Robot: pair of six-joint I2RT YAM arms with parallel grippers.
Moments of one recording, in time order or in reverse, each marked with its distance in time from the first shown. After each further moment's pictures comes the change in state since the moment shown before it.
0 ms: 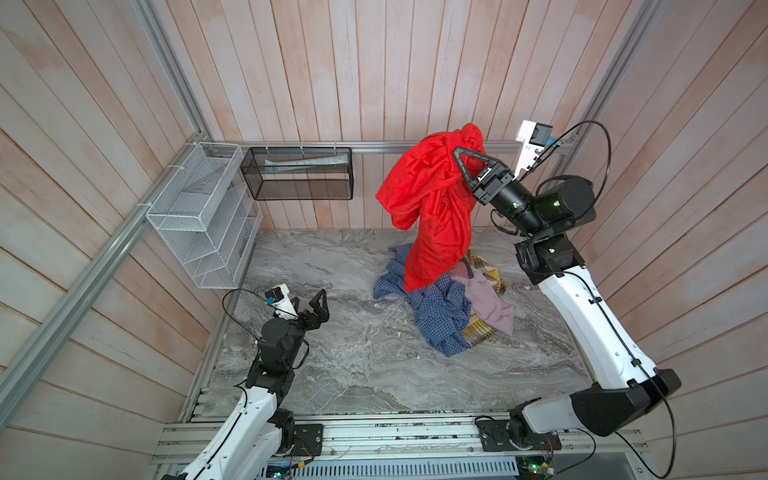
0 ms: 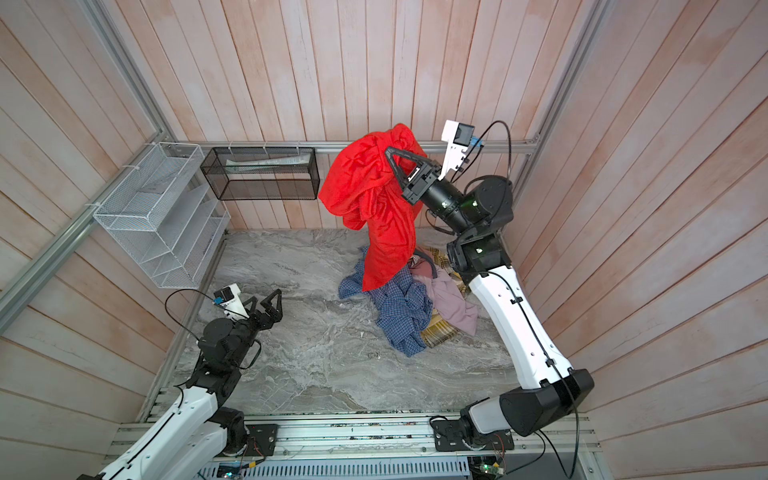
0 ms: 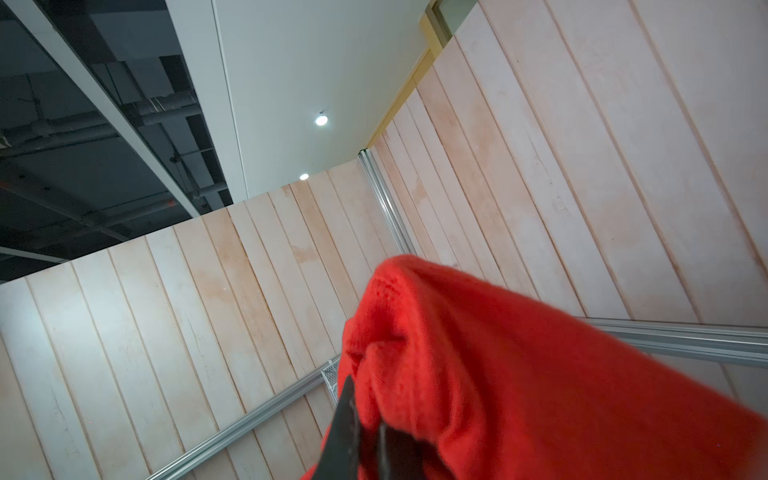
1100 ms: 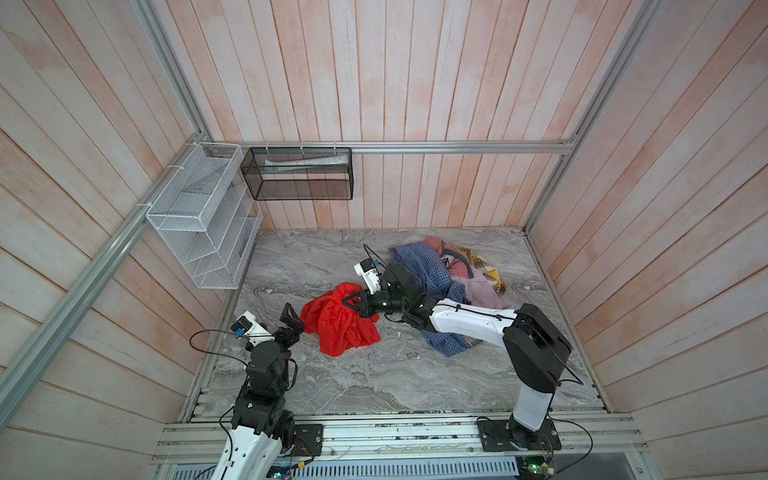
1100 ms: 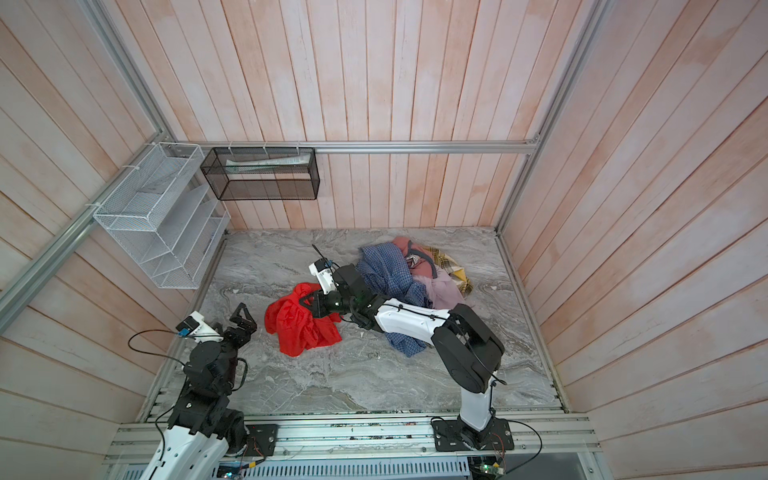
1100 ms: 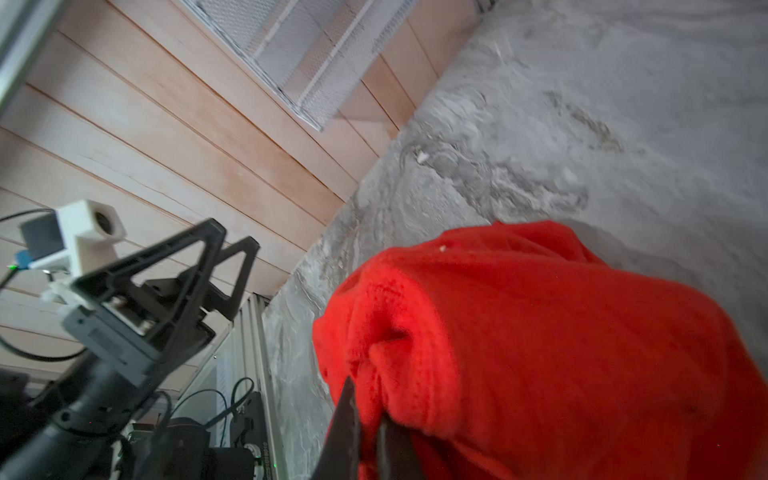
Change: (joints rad) left arm -0.002 -0.384 -0.043 -0.418 -0.400 -0.118; right arm 0.465 0.381 -0.494 -0.091 0.131 -0.221
